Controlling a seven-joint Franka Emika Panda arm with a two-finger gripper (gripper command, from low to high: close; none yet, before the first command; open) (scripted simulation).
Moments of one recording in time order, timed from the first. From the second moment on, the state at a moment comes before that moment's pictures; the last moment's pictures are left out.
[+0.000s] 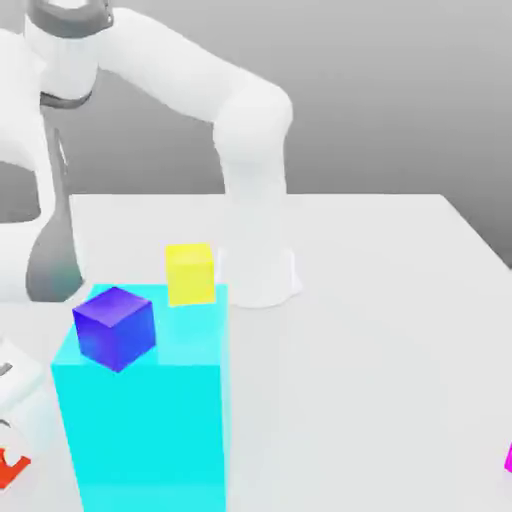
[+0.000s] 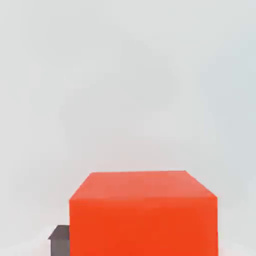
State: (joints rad) arm 1.33 -1.02 -1.97 -2.15 -1.26 2.17 -1.83
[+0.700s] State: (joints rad) arm 0.80 -0.85 -1.21 -2.17 -0.85 1.85 -1.56
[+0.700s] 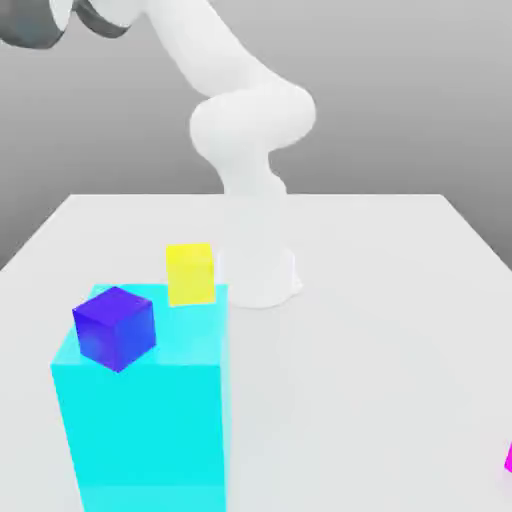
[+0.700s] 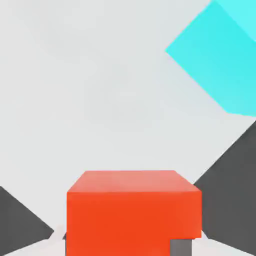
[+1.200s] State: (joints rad) arm 0.92 -0.66 -1.06 -2.14 -0.61 1.80 -1.09
